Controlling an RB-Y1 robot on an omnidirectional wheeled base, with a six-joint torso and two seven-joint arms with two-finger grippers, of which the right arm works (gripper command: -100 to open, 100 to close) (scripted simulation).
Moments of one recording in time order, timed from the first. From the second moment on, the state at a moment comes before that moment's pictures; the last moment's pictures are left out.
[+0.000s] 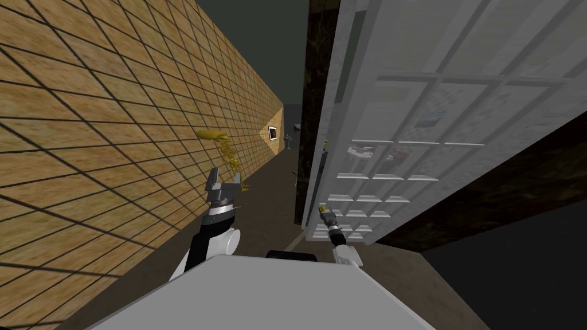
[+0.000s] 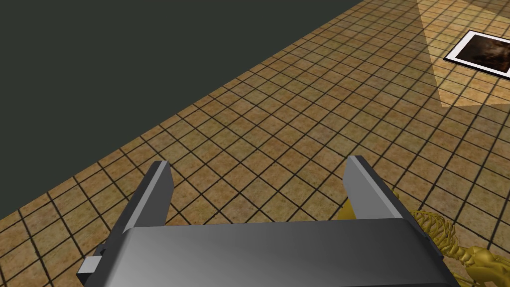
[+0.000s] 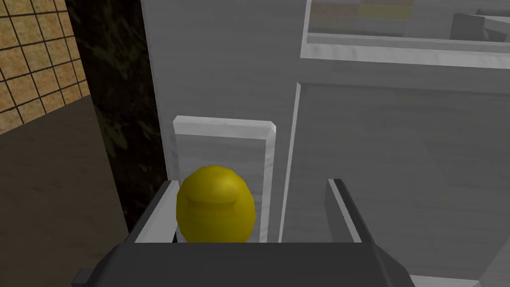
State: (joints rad) arm -0.19 -0.04 -0.59 -0.55 -2.39 0.96 1.21
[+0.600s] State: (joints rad) arm -0.19 -0.05 -0.53 -0.54 -2.28 1.01 1.14
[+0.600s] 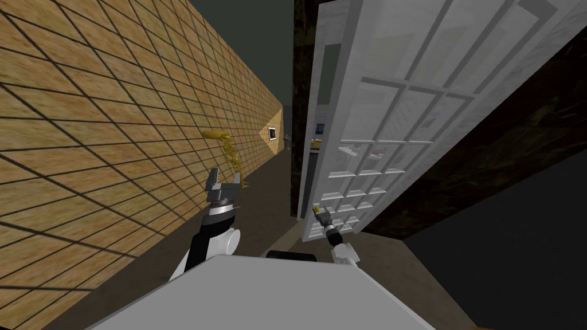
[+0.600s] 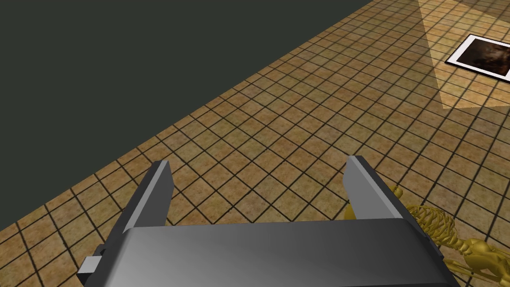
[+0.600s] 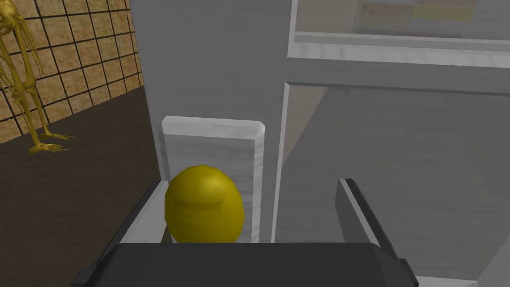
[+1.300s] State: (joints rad) arm -0.20 -0.01 -0.48 -0.53 -2.16 1.06 1.06
